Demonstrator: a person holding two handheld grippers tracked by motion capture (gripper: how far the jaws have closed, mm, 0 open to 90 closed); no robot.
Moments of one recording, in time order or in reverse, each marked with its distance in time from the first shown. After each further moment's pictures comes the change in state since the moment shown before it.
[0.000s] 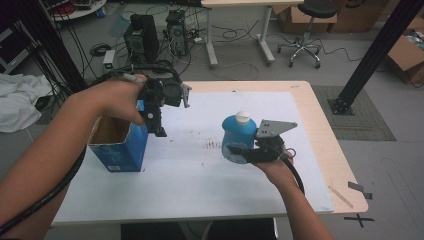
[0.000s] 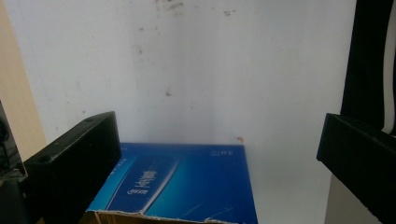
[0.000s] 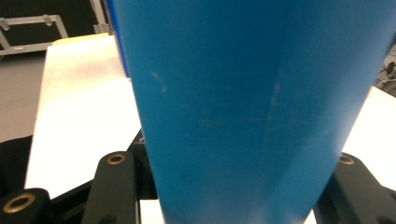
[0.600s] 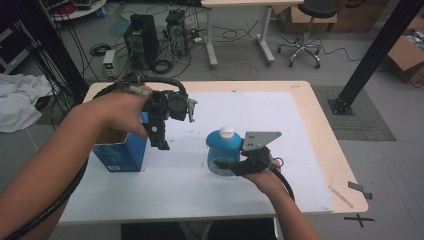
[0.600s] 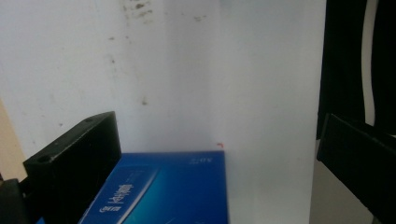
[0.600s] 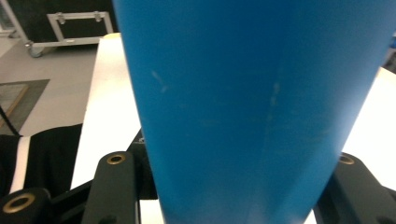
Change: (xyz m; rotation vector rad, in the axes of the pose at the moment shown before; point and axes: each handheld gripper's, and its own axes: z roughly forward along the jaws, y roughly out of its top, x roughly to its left) left arm -0.027 0.013 0.011 0.014 -0.039 0.039; right arm 0.028 -0.003 0.029 -0.011 0.159 -0.060
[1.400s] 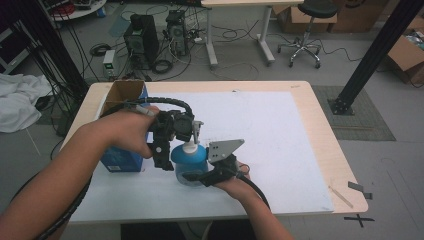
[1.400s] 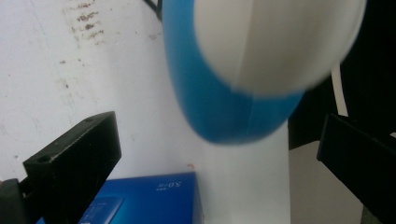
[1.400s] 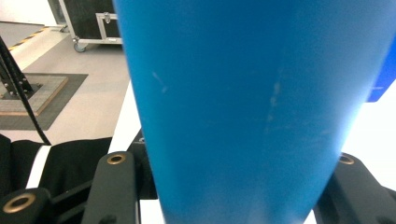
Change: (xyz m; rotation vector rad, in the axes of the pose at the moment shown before) left arm -0.029 0.014 0.021 -0.021 -0.062 0.049; right arm 0.027 0.015 0.076 -0.028 0.158 -0.086
